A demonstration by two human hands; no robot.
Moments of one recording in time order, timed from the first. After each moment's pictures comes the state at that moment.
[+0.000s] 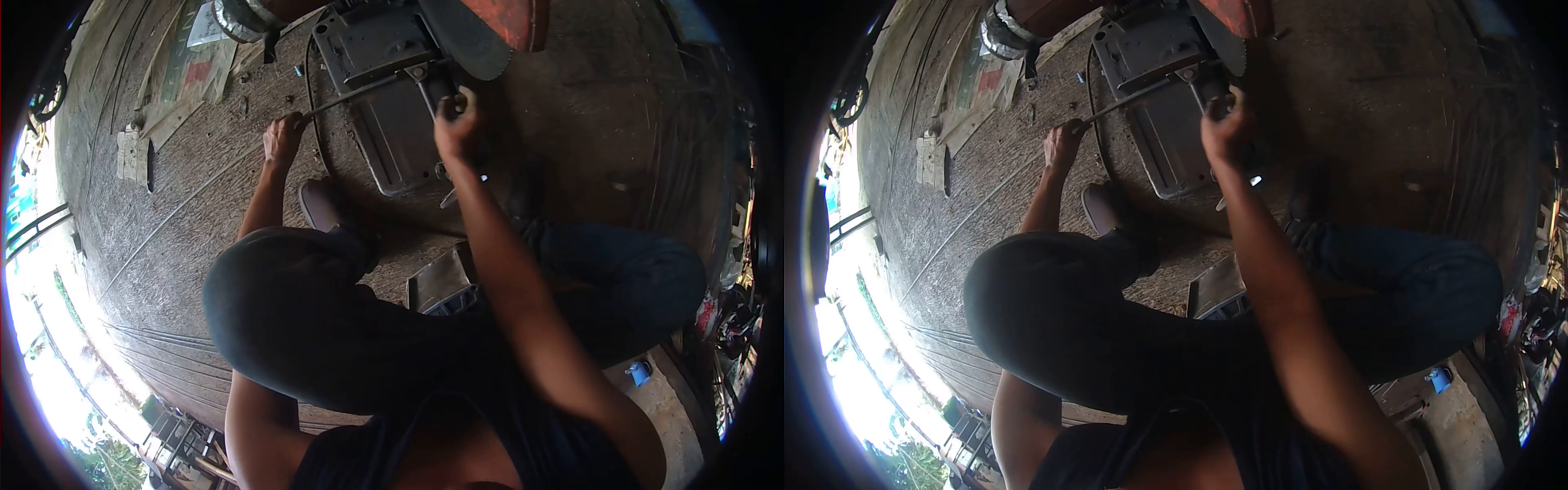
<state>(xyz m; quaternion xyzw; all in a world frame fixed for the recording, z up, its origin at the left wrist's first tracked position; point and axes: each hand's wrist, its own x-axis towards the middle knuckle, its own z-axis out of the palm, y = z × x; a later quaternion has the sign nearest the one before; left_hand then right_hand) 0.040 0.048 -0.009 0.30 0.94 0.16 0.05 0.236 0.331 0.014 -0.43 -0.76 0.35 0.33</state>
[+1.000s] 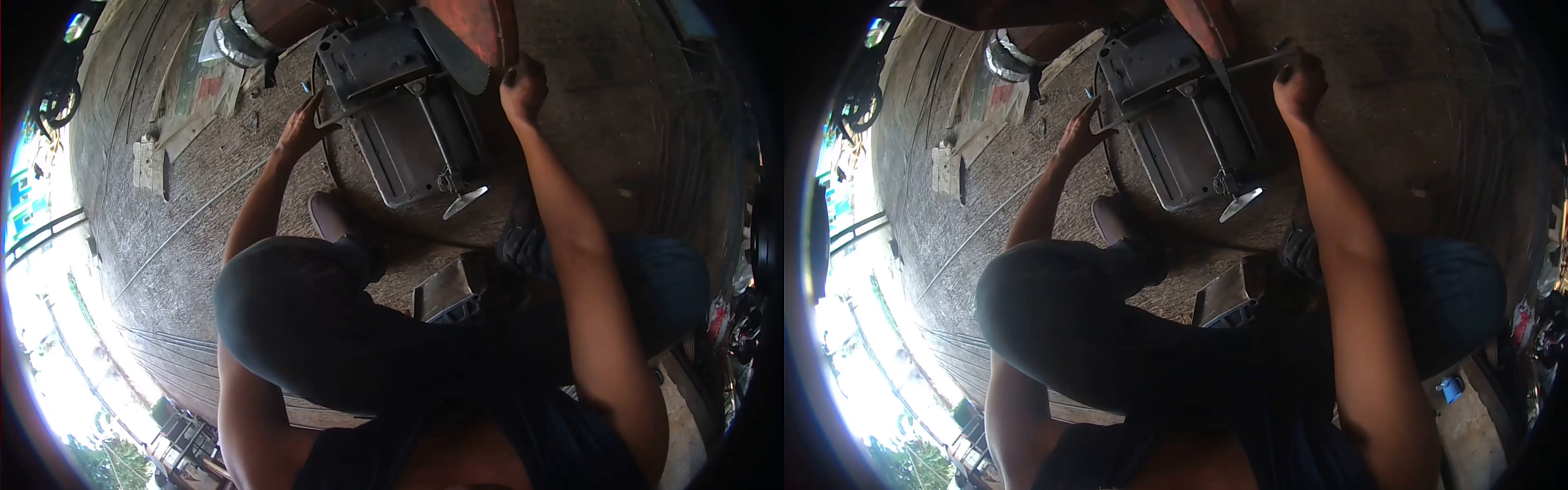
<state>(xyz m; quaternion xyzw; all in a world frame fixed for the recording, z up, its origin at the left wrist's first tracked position) 0.021 0.101 0.029 0.45 0.86 0.23 0.06 0.233 0.493 0.025 -0.38 -0.86 0.07 0.34</state>
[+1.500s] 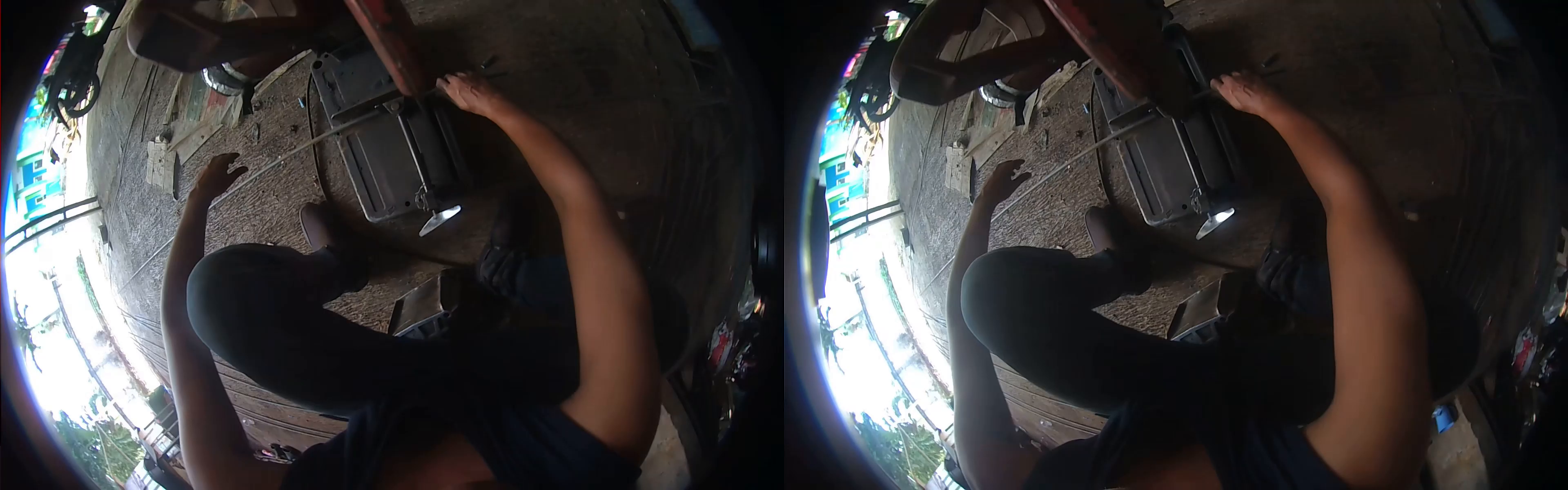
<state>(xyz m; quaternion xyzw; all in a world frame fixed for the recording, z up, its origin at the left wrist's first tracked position) -0.011 -0.012 0.151 0.28 0.93 -0.06 0.24 0.174 0.546 -0.047 0.19 -0.97 -0.01 0.16</state>
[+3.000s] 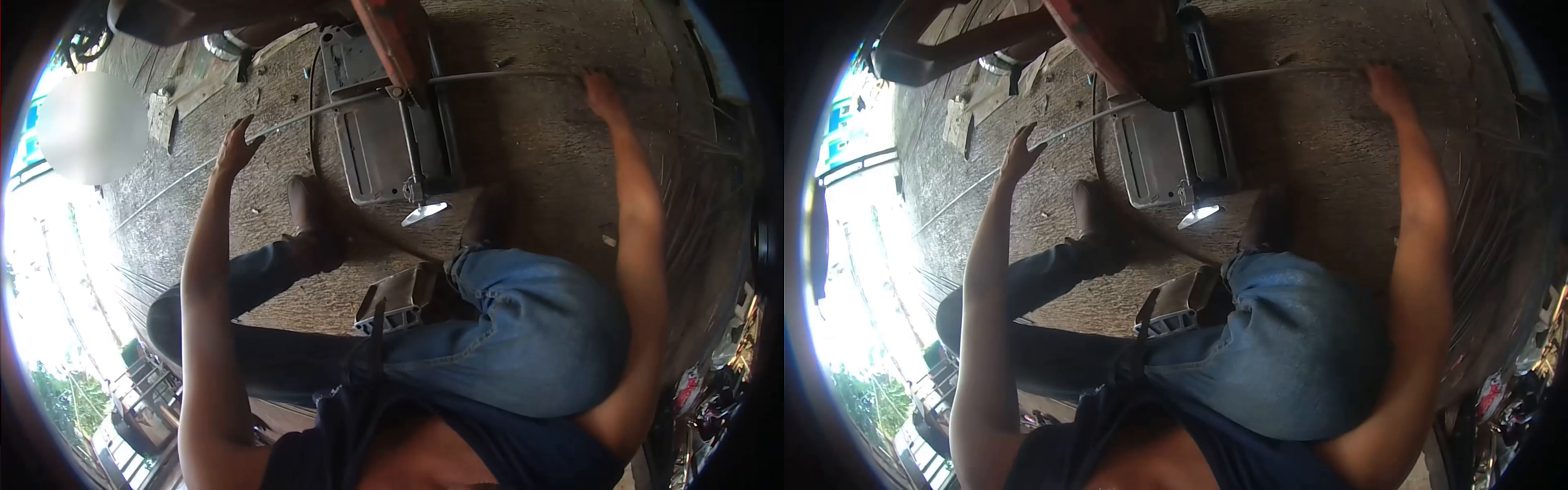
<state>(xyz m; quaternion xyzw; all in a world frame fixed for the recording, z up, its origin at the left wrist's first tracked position) 0.038 0.001 0.080 0.25 0.96 0.05 0.10 0.260 0.766 0.036 -0.07 -0.99 -0.04 -0.13</state>
